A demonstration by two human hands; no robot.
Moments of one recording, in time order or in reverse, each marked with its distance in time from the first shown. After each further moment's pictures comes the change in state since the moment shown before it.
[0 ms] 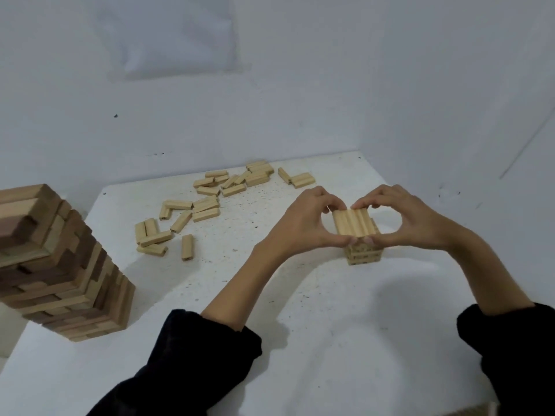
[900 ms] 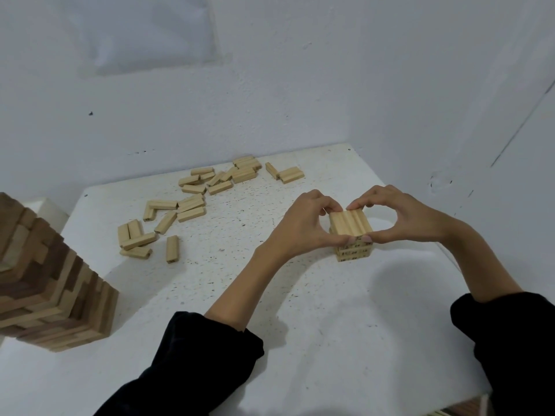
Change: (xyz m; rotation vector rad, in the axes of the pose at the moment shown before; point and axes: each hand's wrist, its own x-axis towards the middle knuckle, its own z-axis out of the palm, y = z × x) left_hand 0.011 -0.001 0.026 -0.059 -0.029 -0.072; right_hand -0.002 0.031 -0.003 0.058 -0.066 0.039
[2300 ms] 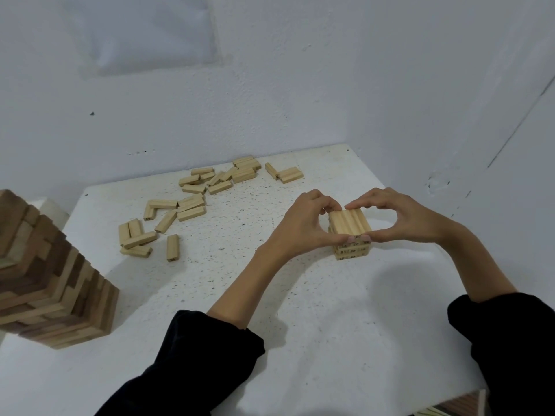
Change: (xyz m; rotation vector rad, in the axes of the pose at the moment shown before) left_hand -0.001 -0.002 0.004 0.012 0.017 0.029; right_hand -0.004 0.004 0.004 0.076 0.028 0.014
